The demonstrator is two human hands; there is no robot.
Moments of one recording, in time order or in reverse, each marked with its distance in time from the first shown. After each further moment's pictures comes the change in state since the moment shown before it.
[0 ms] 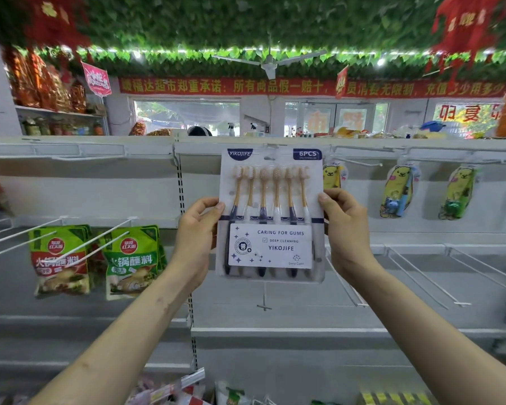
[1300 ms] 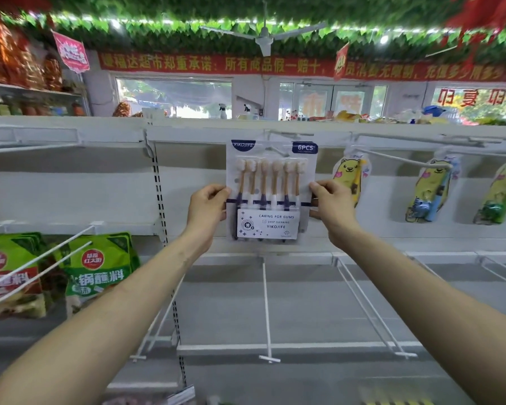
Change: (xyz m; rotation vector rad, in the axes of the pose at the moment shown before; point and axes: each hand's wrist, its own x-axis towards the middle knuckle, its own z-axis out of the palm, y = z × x) left_hand 0.186 -0.094 0.023 0.179 0.027 -0.070; right_hand 0.159 0.111 0.032 -0.249 0.013 0.212
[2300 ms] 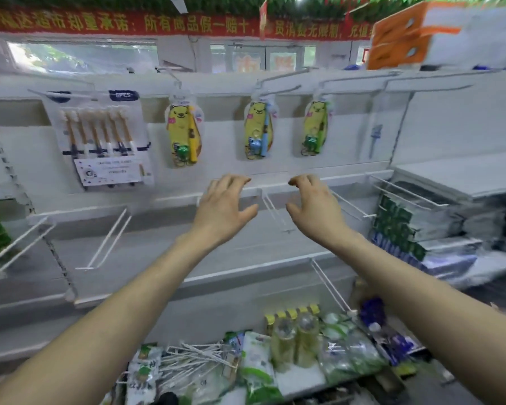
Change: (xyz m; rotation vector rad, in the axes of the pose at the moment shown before) left_hand -0.271 -0.002 0.285 0.962 -0.417 0.561; right_hand -0.139 0.045 -0.356 -1.013 -0.021 -0.312
